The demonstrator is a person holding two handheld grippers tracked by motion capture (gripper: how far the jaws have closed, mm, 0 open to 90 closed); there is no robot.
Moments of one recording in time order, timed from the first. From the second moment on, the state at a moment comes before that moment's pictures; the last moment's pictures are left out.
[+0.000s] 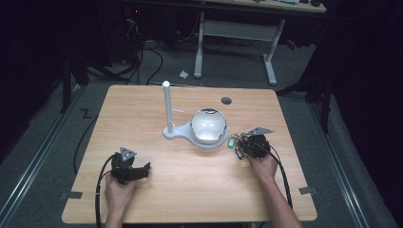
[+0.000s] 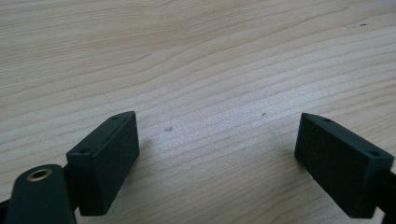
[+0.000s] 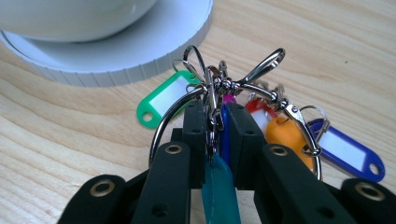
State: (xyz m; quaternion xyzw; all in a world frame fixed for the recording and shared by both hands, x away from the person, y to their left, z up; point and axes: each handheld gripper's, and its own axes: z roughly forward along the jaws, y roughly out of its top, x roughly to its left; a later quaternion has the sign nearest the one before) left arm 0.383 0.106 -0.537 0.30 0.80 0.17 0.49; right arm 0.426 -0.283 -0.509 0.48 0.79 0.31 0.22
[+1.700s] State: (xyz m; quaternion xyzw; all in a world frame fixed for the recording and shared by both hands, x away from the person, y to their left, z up) left arm 0.383 0.106 -0.537 0.30 0.80 0.17 0.49; right arm 0.389 -0.328 -0.410 0.45 0.74 0.46 0.21
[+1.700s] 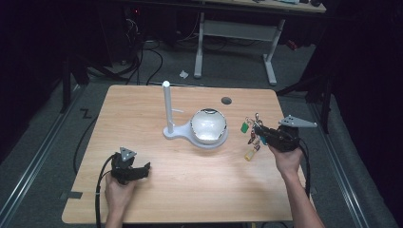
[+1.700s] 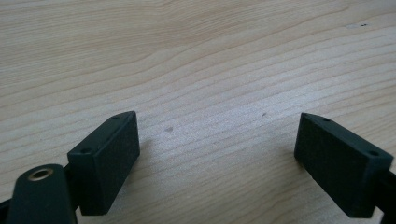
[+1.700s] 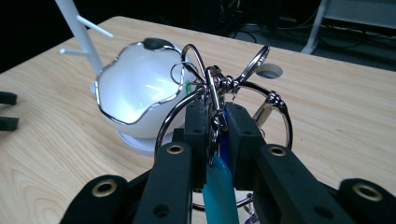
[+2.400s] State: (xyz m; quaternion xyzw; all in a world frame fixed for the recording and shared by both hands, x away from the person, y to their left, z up) left arm 0.383 0.105 -0.537 0.30 0.80 0.17 0.49; right arm 0.390 -0.299 -0.361 0.39 0.75 0.49 0.20
